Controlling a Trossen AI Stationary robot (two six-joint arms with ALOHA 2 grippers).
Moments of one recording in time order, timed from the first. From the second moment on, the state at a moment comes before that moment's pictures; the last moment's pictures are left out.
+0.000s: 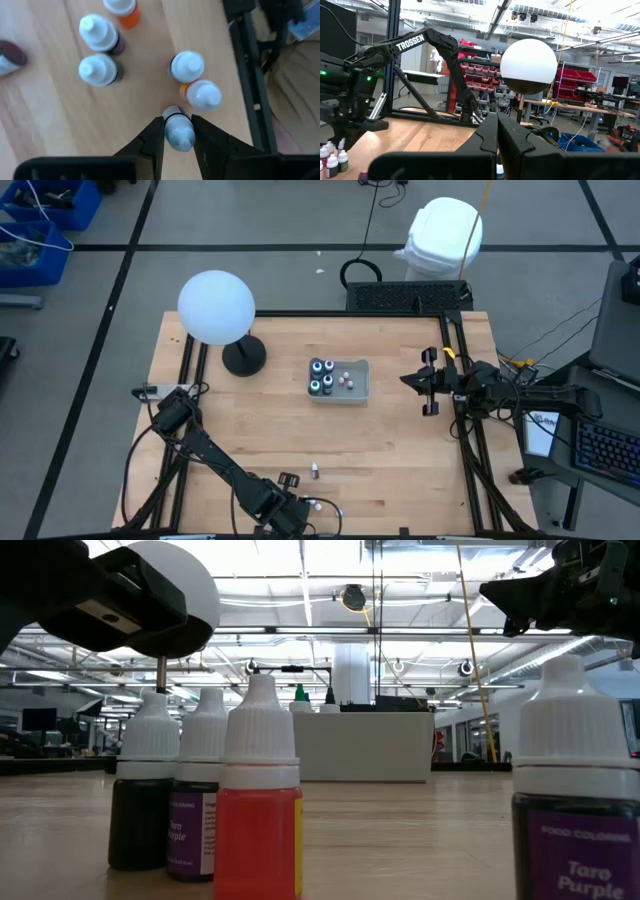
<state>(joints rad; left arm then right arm) -0.71 2.14 1.61 -0.75 -0.03 -0.45 -0.19 0.34 0.02 0.57 -0.18 -0.10</state>
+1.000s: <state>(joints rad) -0.71 1.78 1.61 -1.15 -0.40 -0.48 -0.19 0.34 0.02 0.58 -0.18 -0.10</state>
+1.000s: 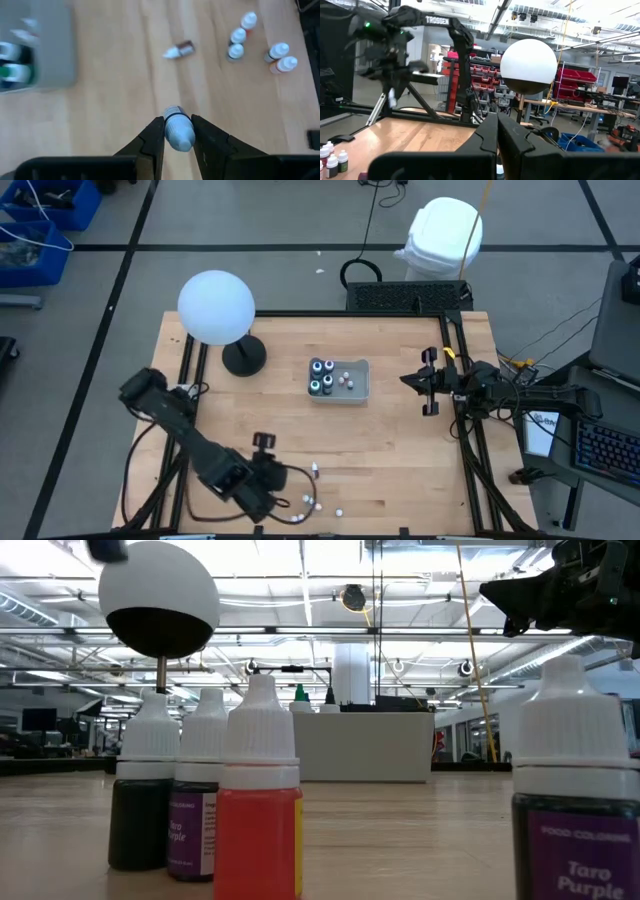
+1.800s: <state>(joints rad) -0.60 1.25 0.81 -0.62 -0.35 -0.59 -0.19 0.34 0.02 0.57 -0.18 -0.11</state>
